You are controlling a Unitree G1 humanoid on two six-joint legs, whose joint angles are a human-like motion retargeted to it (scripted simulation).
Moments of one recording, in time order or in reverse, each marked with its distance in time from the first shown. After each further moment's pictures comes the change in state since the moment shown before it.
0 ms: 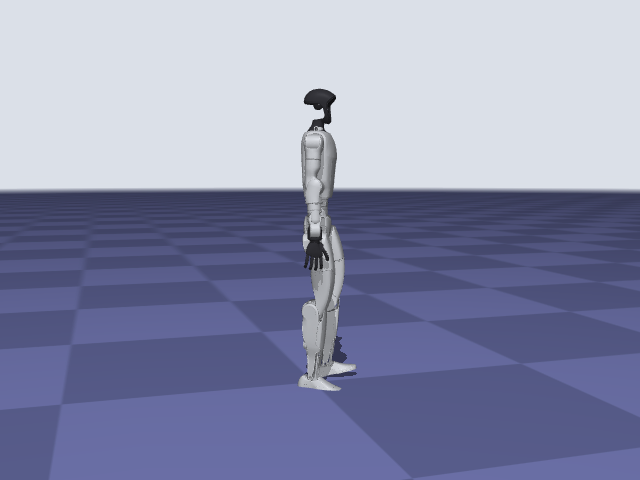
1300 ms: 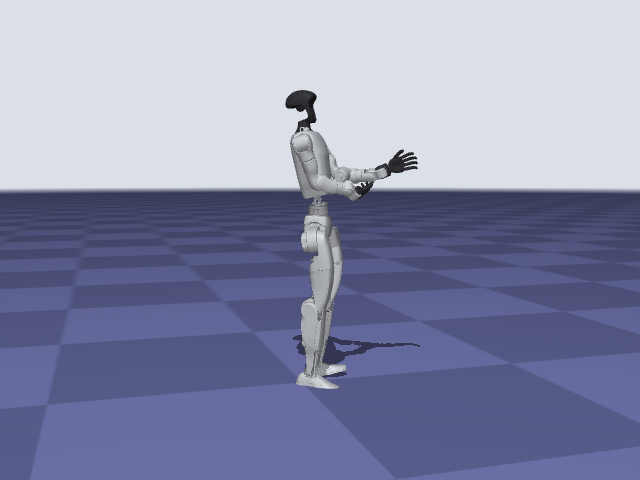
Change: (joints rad) left arm -0.521 -0.091 -0.549 -1.043 -0.152 -0.246 0.539; right arm -0.144 0.407 0.627 -0.900 1.184 0.357 0.507; waist 0.010 0.027 -0.187; left_leg 0.109 0.007 0.044 -0.035 -0.097 0.022; right_leg 0.018 0.075 0.044 0.009 0.010 -0.041
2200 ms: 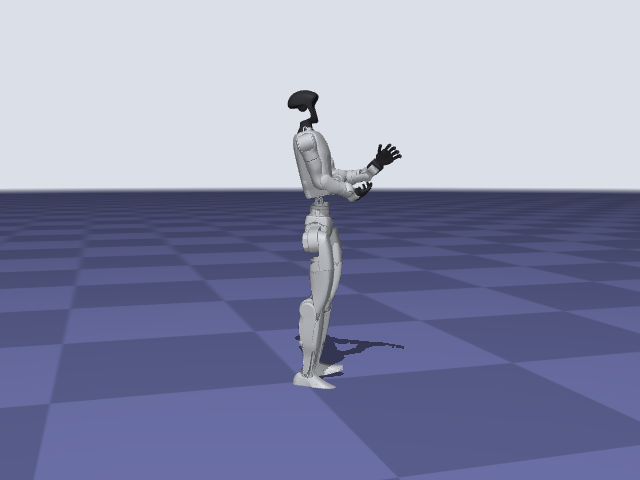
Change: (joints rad) left arm 0.111 0.139 -0.191 -0.299 -0.022 -0.282 -0.407; right arm -0.006 0.027 0.123 0.072 0.124 -0.065 -0.113; waist 0.045 -0.028 -0.023; left_leg 0.004 -0.001 -0.013 -0.010 -0.017 -0.003; right_leg 0.010 -0.001 -0.026 -0.008 -0.029 -0.008
